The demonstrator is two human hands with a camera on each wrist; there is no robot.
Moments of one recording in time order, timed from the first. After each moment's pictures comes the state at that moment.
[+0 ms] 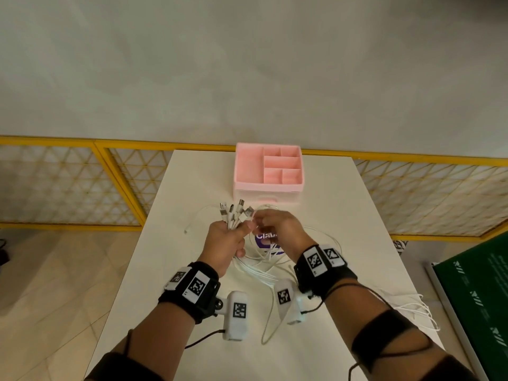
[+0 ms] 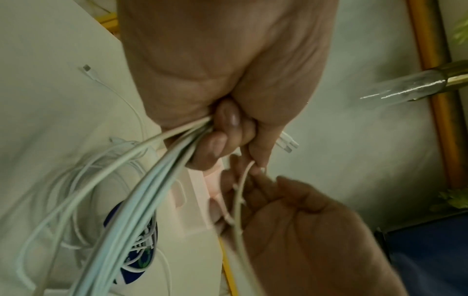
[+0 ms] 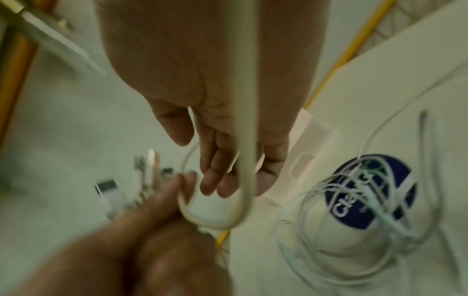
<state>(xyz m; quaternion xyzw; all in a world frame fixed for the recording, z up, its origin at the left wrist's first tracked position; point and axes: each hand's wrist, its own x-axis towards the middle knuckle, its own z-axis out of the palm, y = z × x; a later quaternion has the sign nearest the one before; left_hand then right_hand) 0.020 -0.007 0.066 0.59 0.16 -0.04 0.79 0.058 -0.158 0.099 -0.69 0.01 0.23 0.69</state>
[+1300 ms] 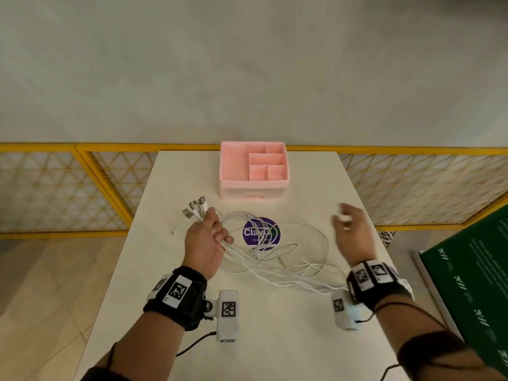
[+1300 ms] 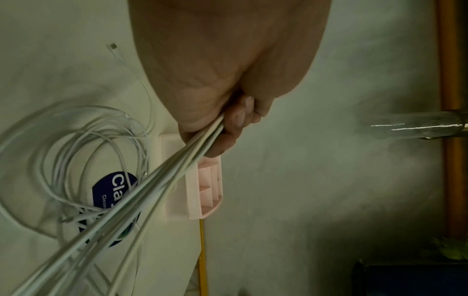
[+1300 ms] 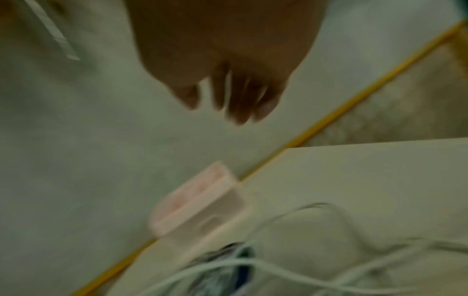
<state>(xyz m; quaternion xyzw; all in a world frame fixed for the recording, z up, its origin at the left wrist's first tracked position) 0.012 -0.014 0.078 0.40 0.20 0.01 0.90 0.036 -0.307 0.083 -0.88 0.12 -0.11 0.44</state>
